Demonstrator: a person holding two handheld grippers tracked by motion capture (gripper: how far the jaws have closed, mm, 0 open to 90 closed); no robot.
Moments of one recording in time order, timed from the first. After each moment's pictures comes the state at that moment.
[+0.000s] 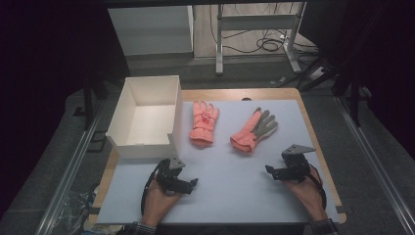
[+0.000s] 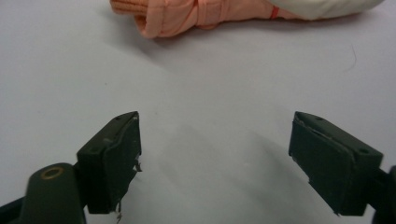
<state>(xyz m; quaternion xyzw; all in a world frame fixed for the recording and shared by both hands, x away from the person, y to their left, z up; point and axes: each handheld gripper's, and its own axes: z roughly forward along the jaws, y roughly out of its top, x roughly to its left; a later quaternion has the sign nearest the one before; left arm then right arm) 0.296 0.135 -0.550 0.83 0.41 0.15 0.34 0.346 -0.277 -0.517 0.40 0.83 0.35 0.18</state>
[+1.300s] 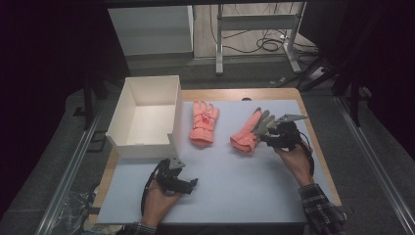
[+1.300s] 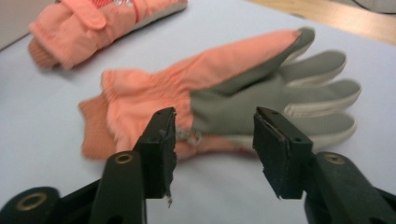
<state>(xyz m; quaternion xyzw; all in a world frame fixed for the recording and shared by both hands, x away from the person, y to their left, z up) 0.296 0.135 -0.550 0.83 0.41 0.15 0.34 0.424 -0.249 -0.471 0.39 0.82 0.38 0.18</state>
